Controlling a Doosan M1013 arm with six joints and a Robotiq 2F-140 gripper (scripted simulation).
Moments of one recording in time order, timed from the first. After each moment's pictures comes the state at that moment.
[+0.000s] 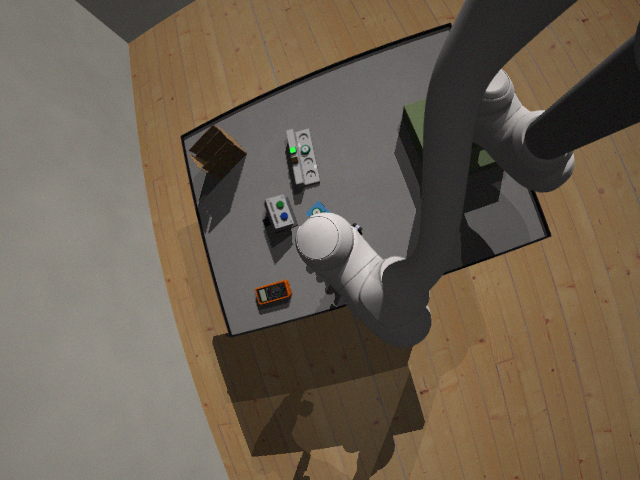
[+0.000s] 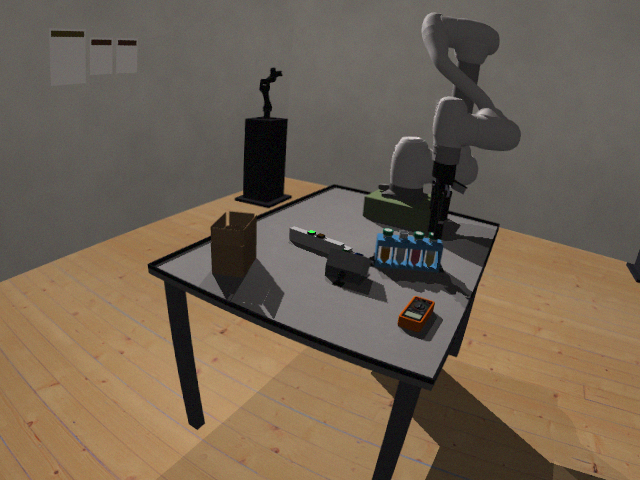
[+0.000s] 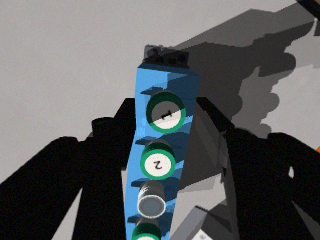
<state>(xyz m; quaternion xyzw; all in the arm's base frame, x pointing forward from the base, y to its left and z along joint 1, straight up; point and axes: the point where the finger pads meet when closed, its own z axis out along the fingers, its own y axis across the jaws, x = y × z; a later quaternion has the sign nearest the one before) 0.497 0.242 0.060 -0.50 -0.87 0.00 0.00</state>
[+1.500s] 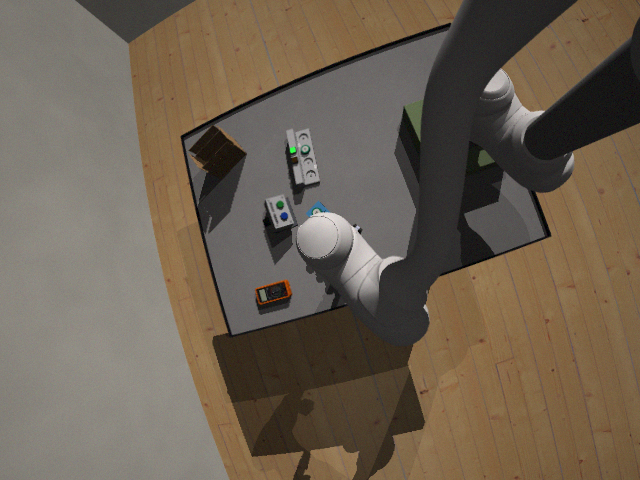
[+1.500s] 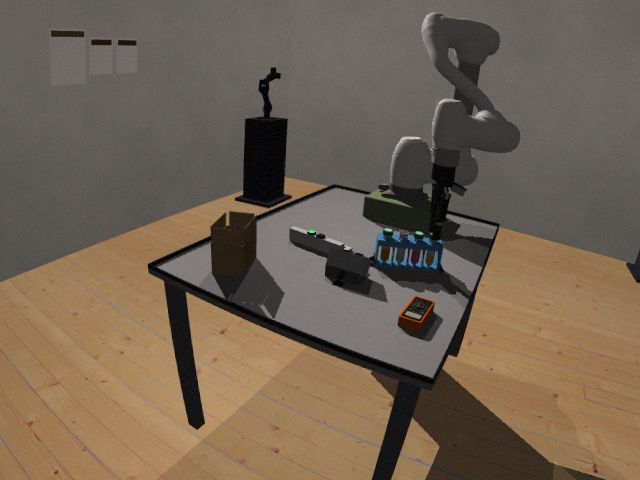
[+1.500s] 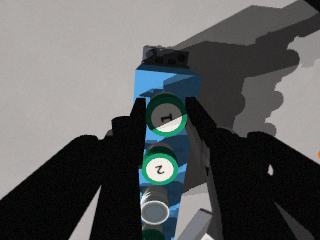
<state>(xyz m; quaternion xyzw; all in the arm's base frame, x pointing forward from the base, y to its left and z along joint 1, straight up) 0.497 0.242 0.053 -0.51 -0.86 0.00 0.00</state>
